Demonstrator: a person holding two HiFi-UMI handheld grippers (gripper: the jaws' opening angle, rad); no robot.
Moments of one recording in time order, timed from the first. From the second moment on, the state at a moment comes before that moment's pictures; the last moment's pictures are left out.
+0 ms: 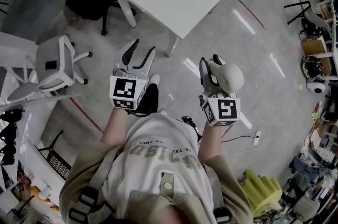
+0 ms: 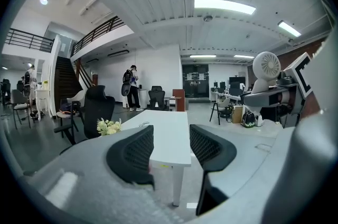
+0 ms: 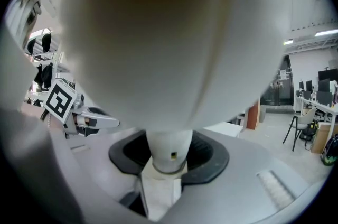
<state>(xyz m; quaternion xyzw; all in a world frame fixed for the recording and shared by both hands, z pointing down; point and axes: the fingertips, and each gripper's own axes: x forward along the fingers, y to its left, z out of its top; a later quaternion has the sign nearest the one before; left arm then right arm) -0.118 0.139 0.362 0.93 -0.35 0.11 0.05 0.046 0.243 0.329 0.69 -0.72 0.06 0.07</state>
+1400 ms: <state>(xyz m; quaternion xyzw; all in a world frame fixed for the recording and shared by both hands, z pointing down) -0.039 -0.068 0.384 0.94 -0.32 0.13 0.05 0.114 0.027 0.353 0.69 -0.71 0.10 0.09</state>
